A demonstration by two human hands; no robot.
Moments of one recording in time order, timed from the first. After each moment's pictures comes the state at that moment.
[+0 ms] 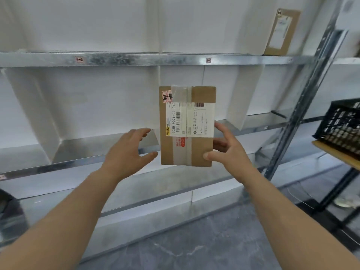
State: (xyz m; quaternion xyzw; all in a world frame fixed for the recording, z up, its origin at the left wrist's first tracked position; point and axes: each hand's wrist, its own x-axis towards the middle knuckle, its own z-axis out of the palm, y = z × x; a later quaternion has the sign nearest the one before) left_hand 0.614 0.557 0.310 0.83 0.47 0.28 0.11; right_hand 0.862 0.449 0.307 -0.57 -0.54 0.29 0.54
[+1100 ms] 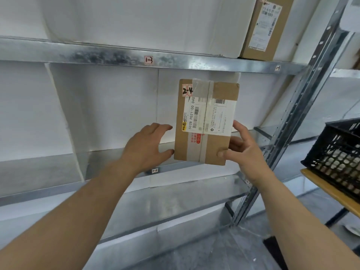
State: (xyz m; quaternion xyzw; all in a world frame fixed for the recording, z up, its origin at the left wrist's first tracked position) left_hand 0.945 0.704 0.311 0.89 0.39 0.24 0.05; right_hand 1.176 0.579 0.306 -0.58 -0.52 0.26 0.57
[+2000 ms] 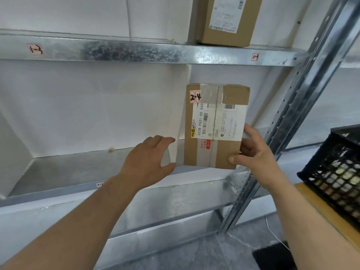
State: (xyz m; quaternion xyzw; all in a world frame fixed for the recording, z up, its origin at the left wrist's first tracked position) left_hand 1.158 0.706 0.292 0.89 0.41 0.20 0.04; right_hand 1.422 0.613 0.291 -0.55 -0.53 0.31 0.57
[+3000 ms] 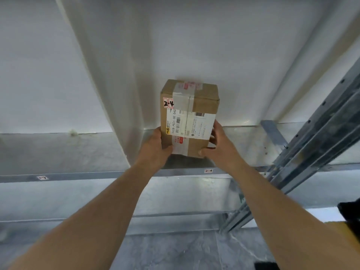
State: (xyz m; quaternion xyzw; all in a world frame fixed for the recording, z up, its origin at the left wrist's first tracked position) left_hand 1.363 0.815 0.193 0.64 0.64 0.25 0.34; right_hand 1.550 0.801 0.183 -0.58 -0.58 0.41 0.38
